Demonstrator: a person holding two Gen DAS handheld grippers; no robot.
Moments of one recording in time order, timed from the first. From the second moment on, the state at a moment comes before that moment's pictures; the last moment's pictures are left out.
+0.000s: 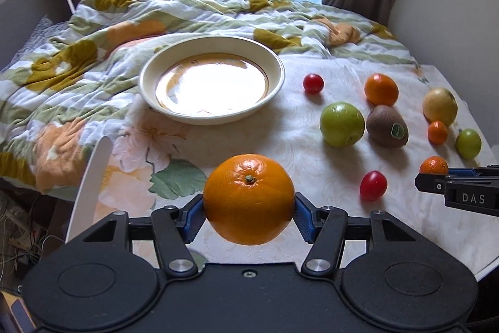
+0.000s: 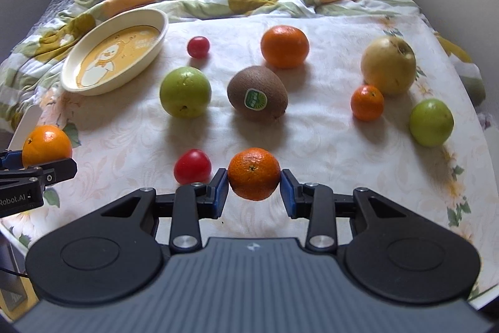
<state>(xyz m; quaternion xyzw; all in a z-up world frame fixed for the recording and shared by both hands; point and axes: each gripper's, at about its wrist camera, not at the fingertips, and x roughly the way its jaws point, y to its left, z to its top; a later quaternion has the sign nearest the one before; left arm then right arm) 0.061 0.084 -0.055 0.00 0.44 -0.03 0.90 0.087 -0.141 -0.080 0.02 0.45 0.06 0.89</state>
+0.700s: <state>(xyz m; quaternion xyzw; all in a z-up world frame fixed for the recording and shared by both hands) 0.090 0.092 0.014 -0.06 0.36 0.09 0.93 0.147 -0.126 0.005 -0.06 0.40 0.25 0.88</state>
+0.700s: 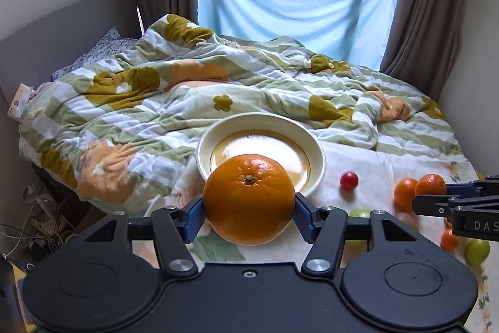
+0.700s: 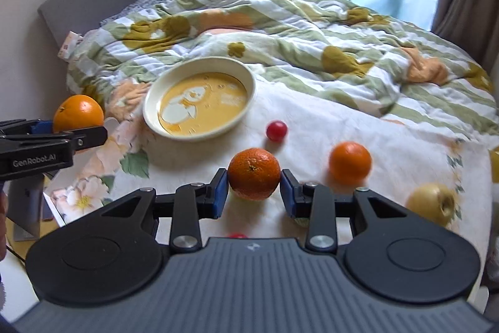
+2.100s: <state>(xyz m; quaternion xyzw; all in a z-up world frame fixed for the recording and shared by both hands) 0.300 0.131 -0.076 0.06 0.43 0.01 0.90 0.345 -0.011 -0.035 -0.05 0.45 0.22 0.86</state>
